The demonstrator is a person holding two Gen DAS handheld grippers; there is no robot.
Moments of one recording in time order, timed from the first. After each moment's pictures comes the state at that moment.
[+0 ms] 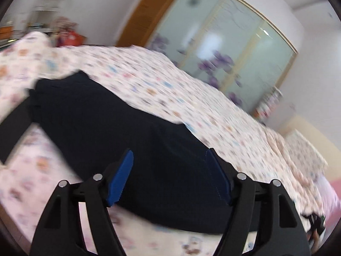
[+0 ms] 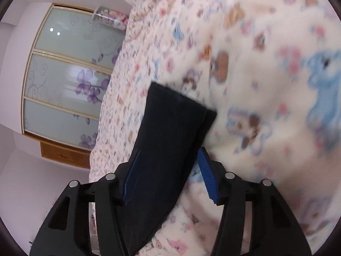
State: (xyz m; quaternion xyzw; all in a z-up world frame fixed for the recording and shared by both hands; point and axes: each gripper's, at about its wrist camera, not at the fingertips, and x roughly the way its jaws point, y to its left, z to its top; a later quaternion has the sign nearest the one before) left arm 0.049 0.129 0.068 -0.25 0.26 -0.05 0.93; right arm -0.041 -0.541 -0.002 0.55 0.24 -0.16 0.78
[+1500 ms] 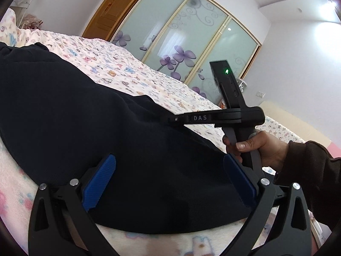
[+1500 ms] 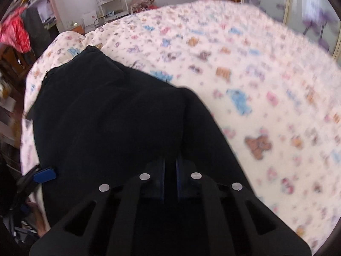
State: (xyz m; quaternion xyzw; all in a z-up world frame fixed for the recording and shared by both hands) left arm 0.063 0.098 -0.013 -0.24 0.20 -0.17 0.93; right arm 0.284 -0.037 0.024 -0.16 0.42 0.34 0.82
